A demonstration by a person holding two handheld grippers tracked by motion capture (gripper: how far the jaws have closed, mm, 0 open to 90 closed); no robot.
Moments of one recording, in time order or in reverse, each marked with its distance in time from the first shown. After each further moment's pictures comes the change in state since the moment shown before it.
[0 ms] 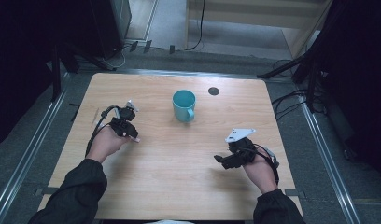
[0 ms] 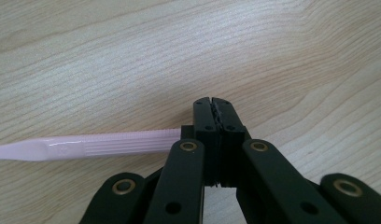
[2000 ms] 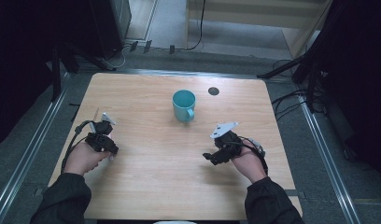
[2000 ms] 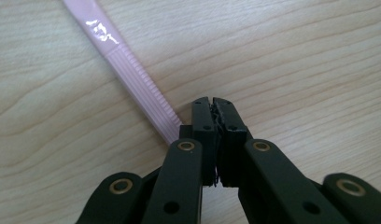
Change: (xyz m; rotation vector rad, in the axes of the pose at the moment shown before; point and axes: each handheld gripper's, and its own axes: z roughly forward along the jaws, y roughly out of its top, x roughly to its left) left arm 0.036 -0.071 -0.017 0.087 -0.021 -0.171; right arm 0.006 0.033 0.027 0.036 0.082 -0.102
